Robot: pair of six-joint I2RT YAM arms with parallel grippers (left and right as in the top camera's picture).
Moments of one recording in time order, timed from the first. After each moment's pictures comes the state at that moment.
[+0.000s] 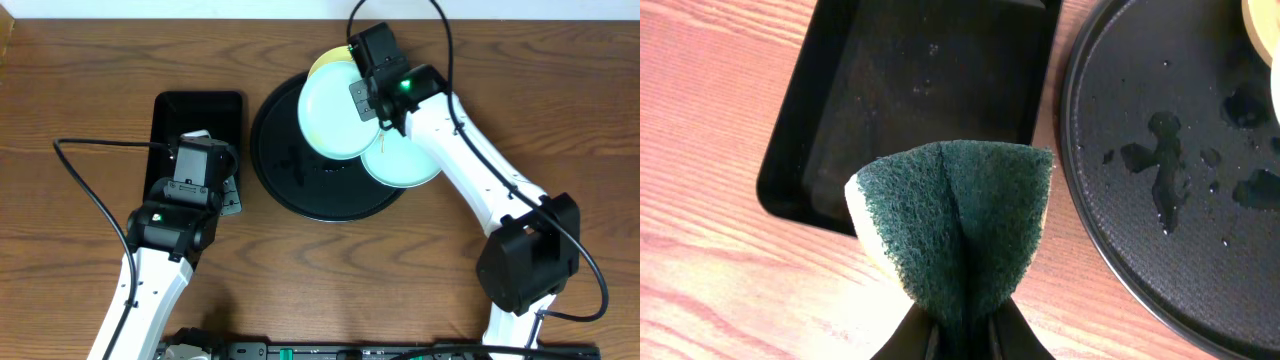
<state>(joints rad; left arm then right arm) -0.22 1.12 0.94 -0.84 -0.27 -0.38 0.52 1.98 1.79 -0.77 0.36 0.02</state>
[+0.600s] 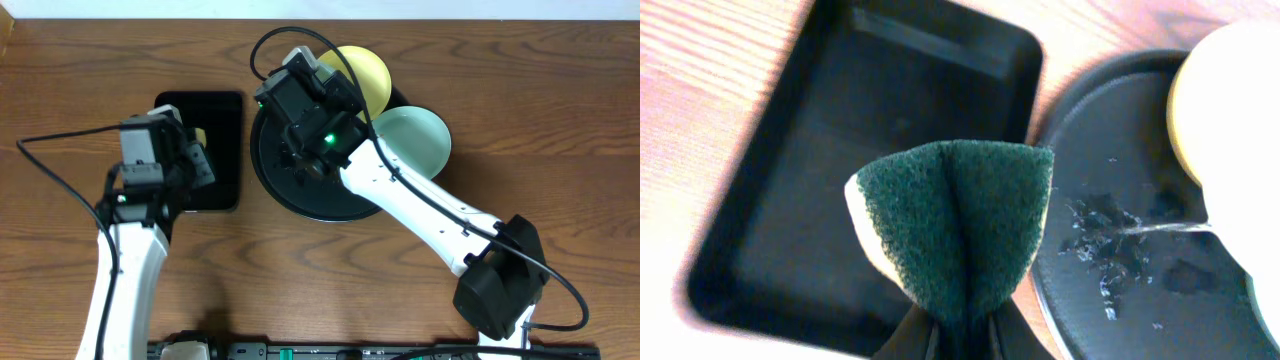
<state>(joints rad) 0.10 1.25 0.94 -0.57 0.12 -0.28 0.83 1.98 1.79 -0.64 0.95 -0.18</state>
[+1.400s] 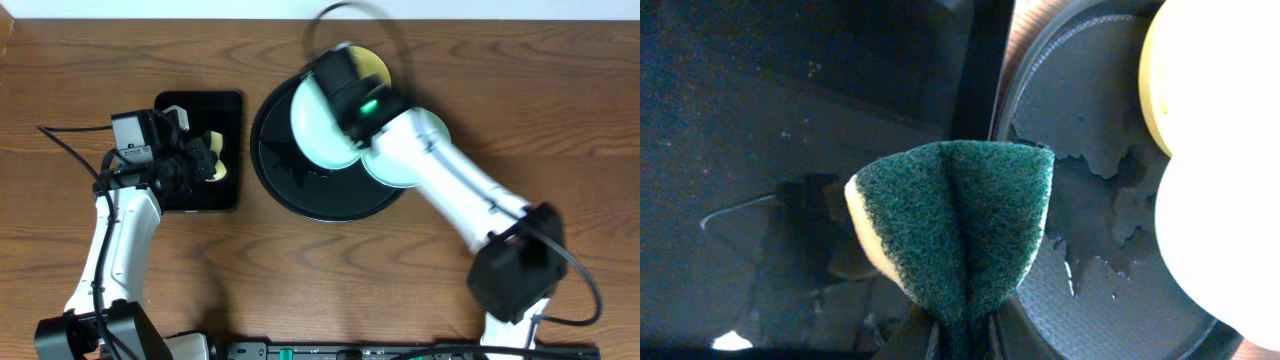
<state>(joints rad) 0.19 1.44 0.94 -0.52 0.39 -0.25 0.56 1.97 1.80 -0.85 0.39 0.10</state>
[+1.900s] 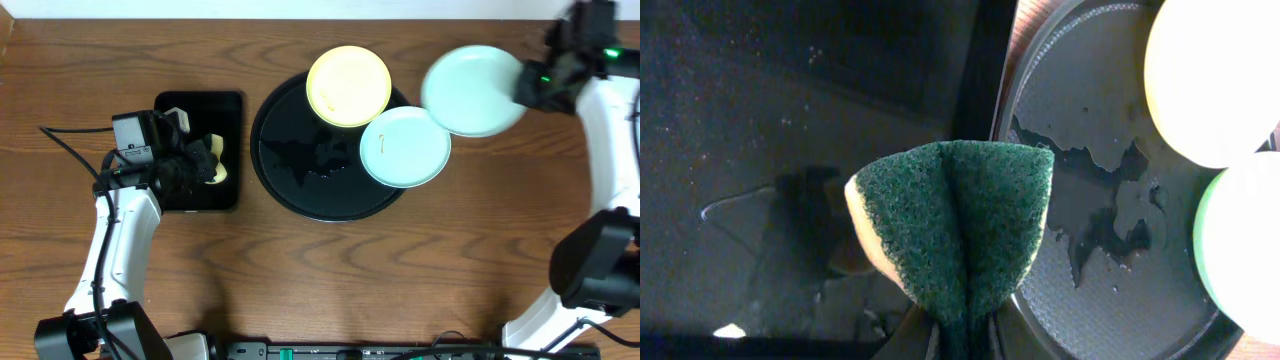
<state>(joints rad) 0.19 1.44 0.94 -0.54 0.39 -0.25 -0.20 1.90 1.75 -1.00 -0.09 0.17</state>
